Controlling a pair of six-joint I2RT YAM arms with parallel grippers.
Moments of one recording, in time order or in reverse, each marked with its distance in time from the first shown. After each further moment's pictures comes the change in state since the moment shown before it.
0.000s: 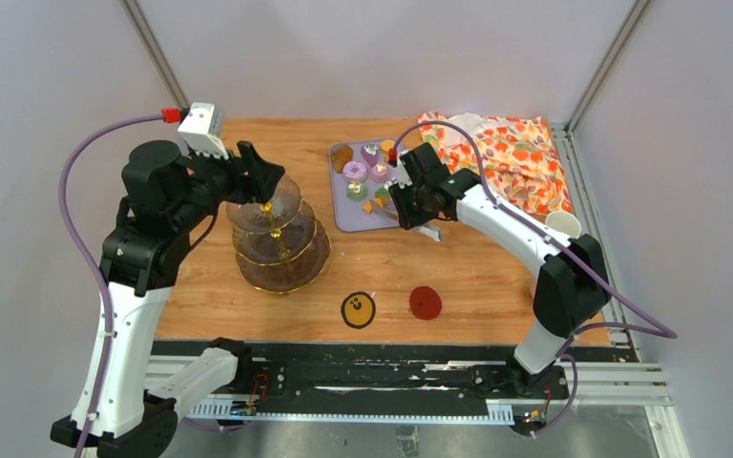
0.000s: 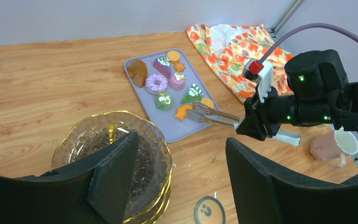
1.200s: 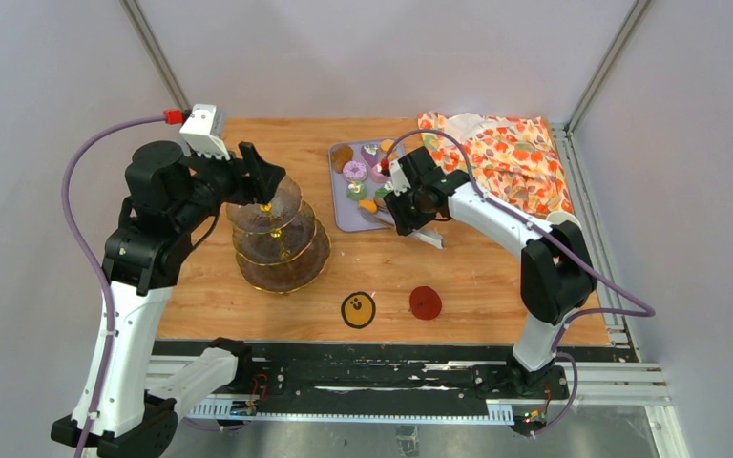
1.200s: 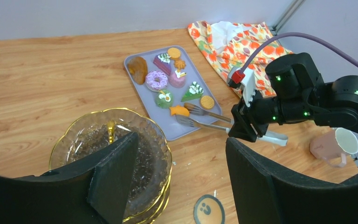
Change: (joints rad) left arm 0.000 -0.001 -0.018 0.003 -0.004 -0.008; right arm -0.032 0.096 -0.019 0.046 -0.117 -0.143
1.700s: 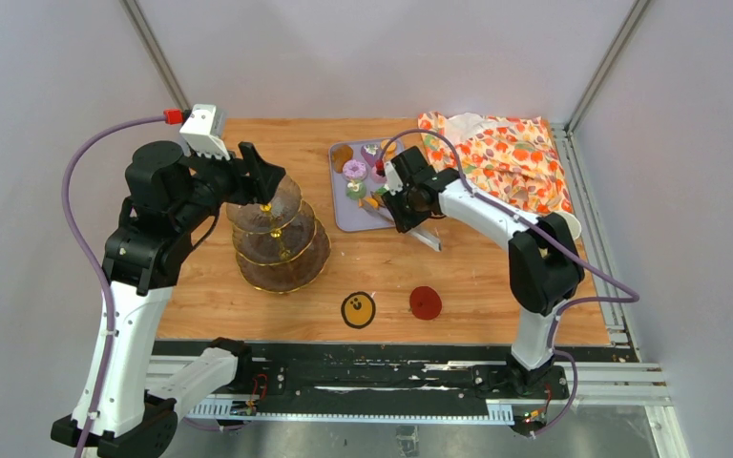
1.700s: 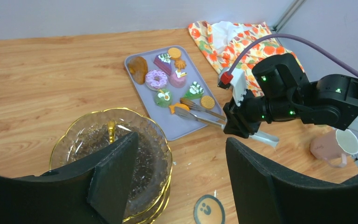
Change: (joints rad) left arm 0.000 0.000 0.000 0.000 -0.001 0.000; right arm 0.008 0.074 0.053 0.001 0.062 -0.018
